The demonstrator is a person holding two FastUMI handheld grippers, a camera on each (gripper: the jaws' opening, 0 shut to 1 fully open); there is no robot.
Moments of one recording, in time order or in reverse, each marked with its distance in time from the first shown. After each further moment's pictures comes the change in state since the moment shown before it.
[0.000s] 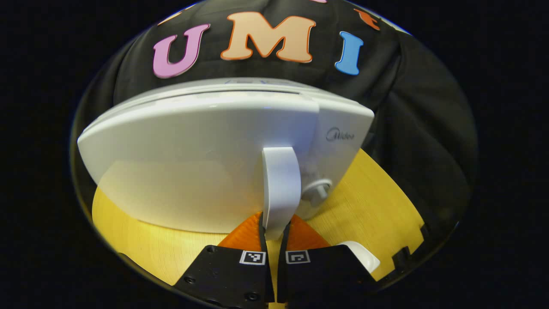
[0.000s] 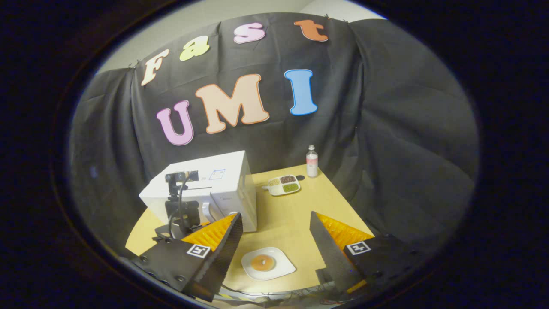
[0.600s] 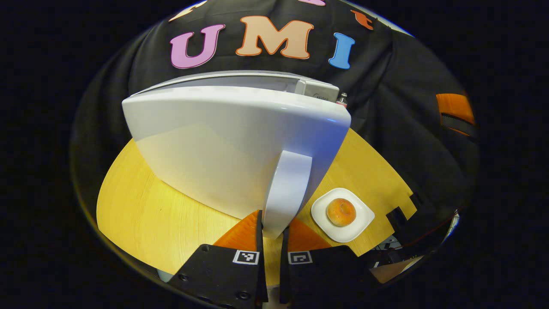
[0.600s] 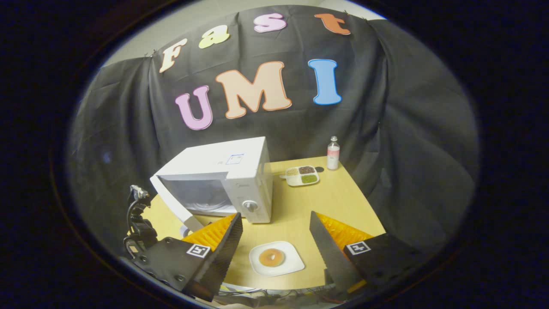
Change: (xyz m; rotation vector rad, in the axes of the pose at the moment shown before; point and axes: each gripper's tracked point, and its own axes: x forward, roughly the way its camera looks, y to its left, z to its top) left arm -0.112 0.028 -0.076 -0.008 0.063 0.033; right arm 0.013 0.037 -0.026 -0.062 0.065 0.135
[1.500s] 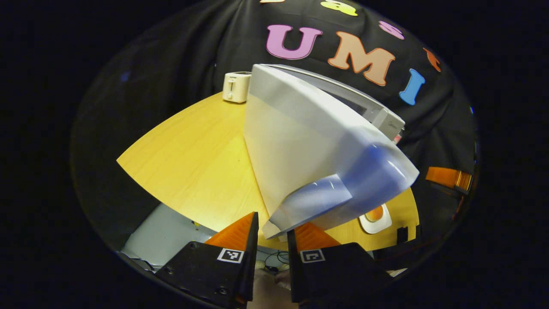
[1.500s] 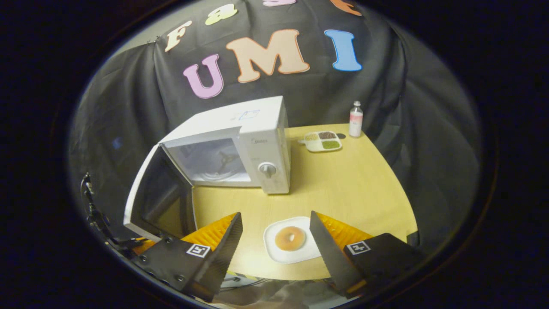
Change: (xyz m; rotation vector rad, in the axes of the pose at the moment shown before) left arm -0.107 0.117 -0.064 -0.389 -0.024 0.293; right arm 0.049 0.029 -0.094 -0.010 0.219 0.067
